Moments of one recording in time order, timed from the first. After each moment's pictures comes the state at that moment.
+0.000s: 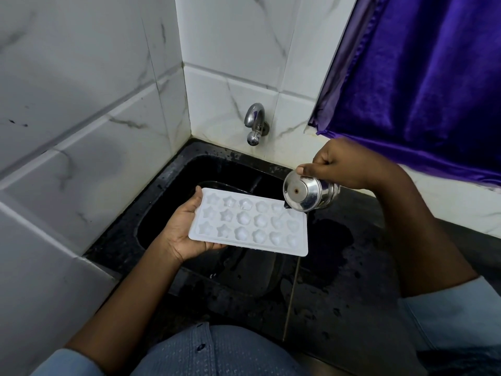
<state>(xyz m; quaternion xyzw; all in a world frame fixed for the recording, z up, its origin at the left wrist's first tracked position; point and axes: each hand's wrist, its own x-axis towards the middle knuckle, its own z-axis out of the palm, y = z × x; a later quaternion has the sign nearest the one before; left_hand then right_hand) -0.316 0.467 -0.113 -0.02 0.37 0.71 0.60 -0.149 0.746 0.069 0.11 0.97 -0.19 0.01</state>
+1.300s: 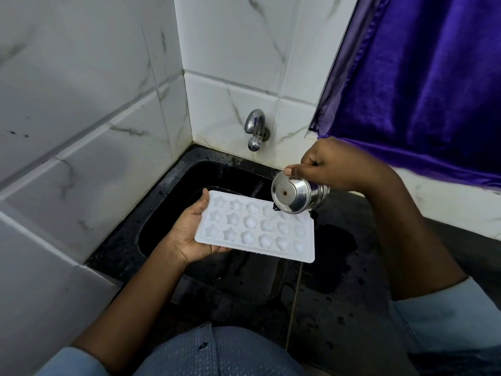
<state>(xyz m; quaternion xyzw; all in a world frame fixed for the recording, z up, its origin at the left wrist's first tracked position) -0.319 0.482 -0.109 0.01 0.38 0.70 0.61 -0.167 0.733 0.076 0.10 0.98 -0.17 0.00</state>
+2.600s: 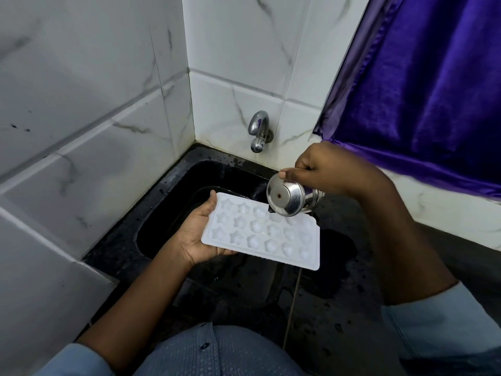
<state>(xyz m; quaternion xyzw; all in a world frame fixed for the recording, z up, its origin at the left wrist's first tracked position) -0.312 0.492 -0.109 0.01 0.36 0.69 0.63 -0.181 0.728 0.071 0.08 0.99 -0.14 0.00</state>
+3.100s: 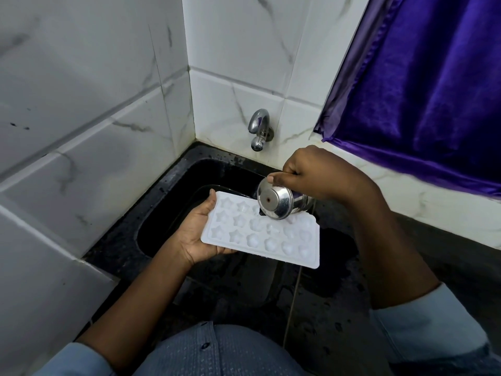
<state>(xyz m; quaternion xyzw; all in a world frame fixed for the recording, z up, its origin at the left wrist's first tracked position) -0.312 0.492 -0.109 0.00 0.35 0.70 0.63 -0.191 0.713 0.056 0.07 0.99 -0.11 -0.01</state>
